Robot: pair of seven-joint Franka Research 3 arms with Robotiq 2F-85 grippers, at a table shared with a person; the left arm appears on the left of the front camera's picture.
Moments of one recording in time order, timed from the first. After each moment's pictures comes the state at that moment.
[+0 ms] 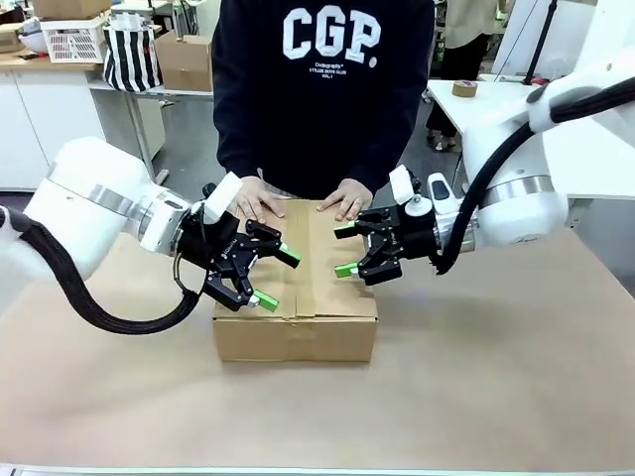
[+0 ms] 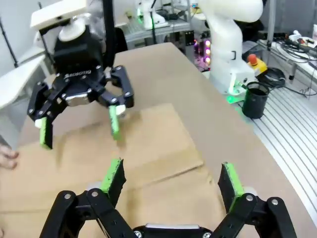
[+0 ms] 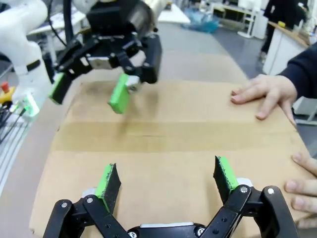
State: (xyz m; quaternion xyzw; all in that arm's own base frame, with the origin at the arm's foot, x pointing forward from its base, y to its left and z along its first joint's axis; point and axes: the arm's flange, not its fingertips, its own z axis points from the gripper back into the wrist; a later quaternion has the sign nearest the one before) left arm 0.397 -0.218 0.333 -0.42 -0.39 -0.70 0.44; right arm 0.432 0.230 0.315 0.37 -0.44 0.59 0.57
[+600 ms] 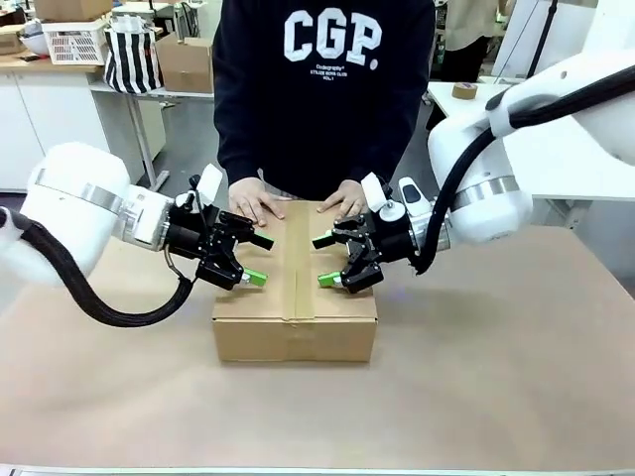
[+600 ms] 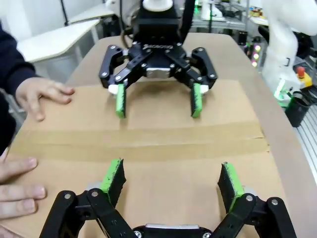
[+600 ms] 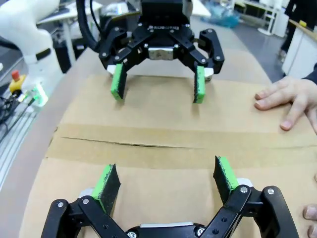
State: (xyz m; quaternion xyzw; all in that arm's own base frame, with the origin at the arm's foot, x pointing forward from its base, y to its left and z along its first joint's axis) left arm 0.429 -0.181 0.324 -0.37 -0.42 -0.62 0.56; right arm 0.443 0.258 0.306 0.38 -0.40 0.62 0.56
